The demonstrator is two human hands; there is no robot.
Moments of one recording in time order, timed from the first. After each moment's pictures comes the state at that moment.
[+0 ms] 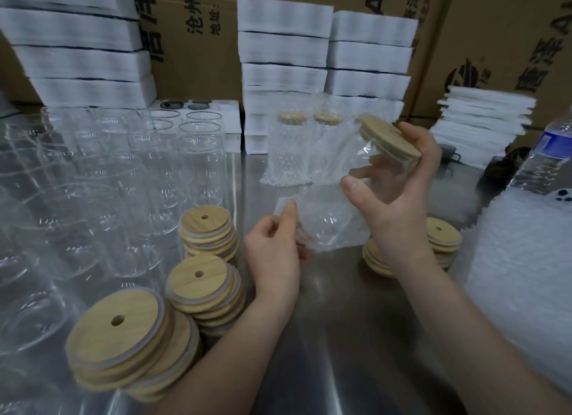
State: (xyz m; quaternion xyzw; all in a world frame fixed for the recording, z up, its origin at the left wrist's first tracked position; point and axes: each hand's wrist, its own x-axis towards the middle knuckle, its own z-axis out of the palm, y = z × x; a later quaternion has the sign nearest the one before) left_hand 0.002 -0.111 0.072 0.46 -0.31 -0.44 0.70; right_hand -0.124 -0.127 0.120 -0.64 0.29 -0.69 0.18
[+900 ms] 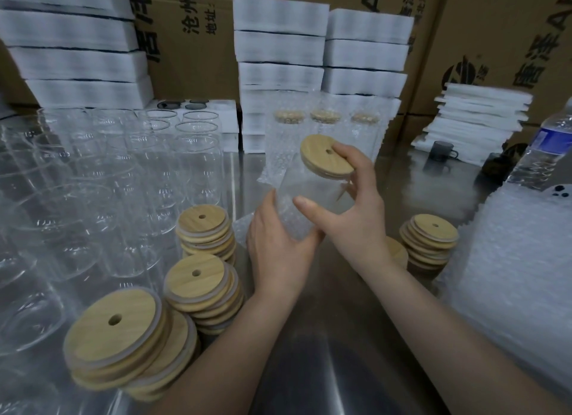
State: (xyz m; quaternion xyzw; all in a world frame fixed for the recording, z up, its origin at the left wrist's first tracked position) left_hand 0.005 -0.122 0.058 0.56 -0.56 -0.20 0.58; right_hand -0.105 -0.141 0.093 -0.69 0.35 -0.62 0.12
